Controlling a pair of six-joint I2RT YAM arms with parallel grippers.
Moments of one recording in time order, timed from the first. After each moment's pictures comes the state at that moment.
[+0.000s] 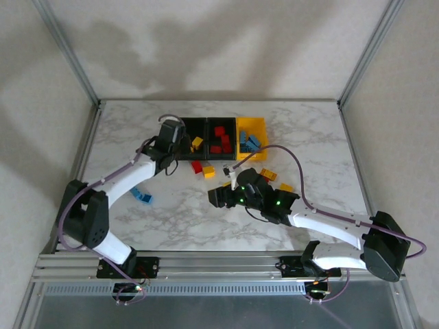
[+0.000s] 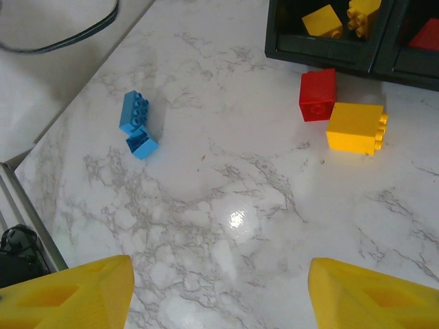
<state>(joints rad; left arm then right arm) -0.43 1.59 1.12 -0.23 -0.26 -0.53 1.00 1.20 0.72 -0.05 -0.02 0.50</state>
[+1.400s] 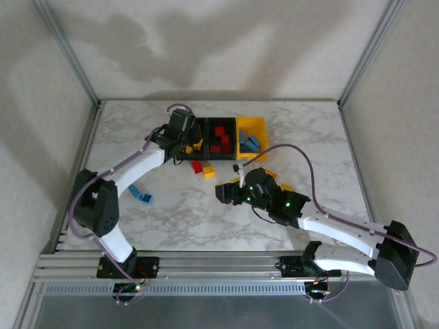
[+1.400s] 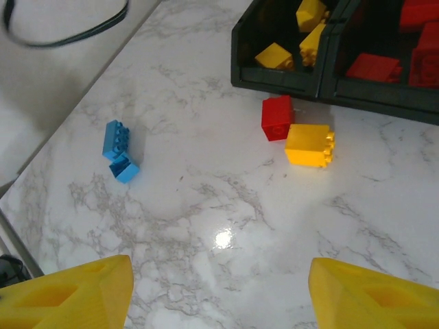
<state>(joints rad) -0.48 1.66 1.28 -0.34 -0.27 -0.59 0.98 1.09 0.72 -0.13 0.08 0.52</state>
